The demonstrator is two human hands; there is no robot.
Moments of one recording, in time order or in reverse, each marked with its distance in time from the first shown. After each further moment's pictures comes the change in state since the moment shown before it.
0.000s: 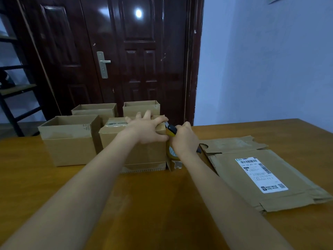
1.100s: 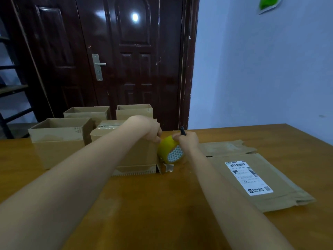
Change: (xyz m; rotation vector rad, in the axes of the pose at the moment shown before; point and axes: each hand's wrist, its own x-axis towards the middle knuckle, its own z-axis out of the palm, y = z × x) left_hand 0.011 0.037 -0.036 0.300 -0.323 0.158; right_hand 0.021 0.041 -0.013 0.723 -0.178 0.392
